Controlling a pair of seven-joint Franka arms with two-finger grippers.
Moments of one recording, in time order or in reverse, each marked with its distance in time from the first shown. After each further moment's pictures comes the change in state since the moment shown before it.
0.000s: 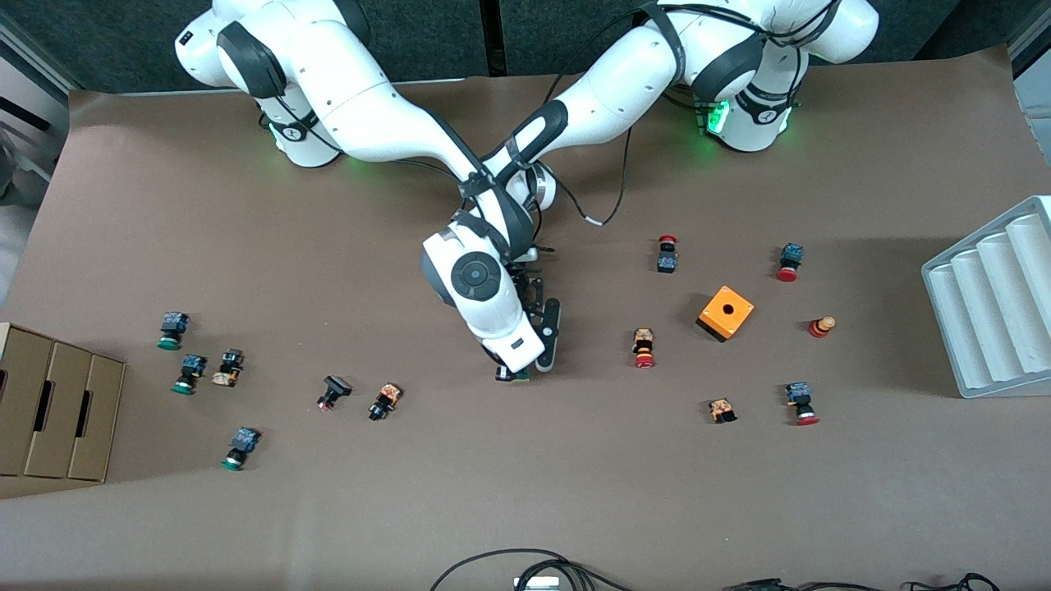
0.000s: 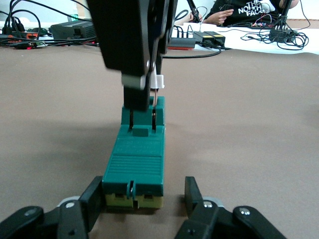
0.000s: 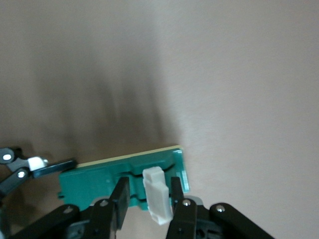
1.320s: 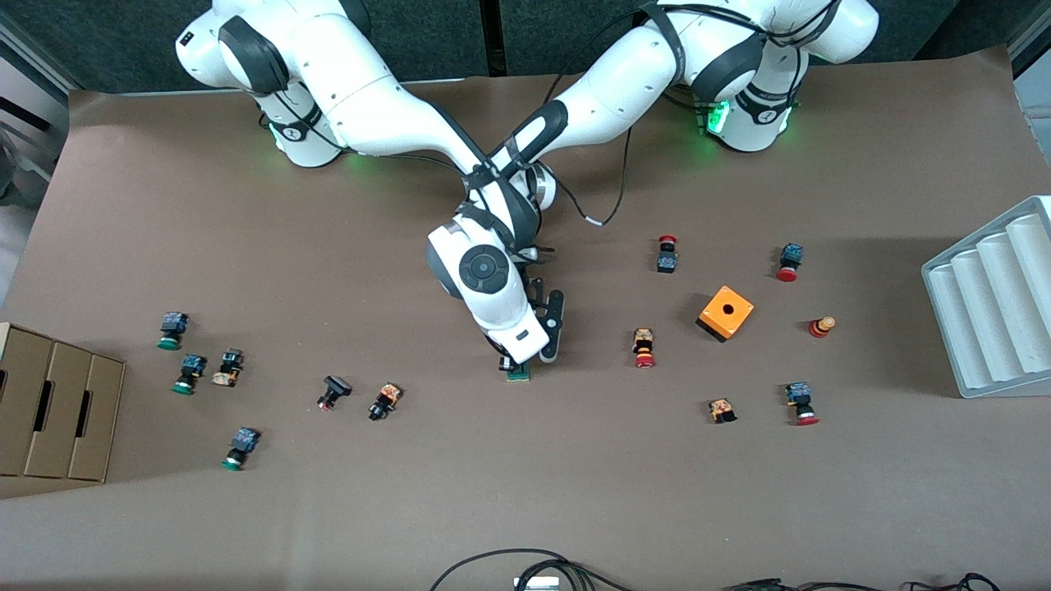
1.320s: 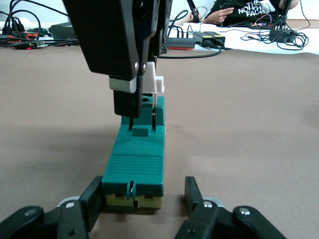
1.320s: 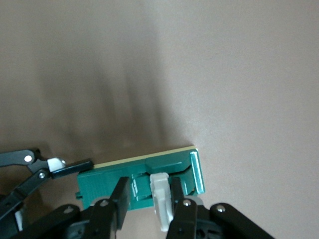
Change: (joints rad) left arm 0.000 0.000 0.000 0.000 0.000 -0.001 0.000; right arm 0.014 -0.017 -0.002 -0.008 0.000 -0.018 0.016
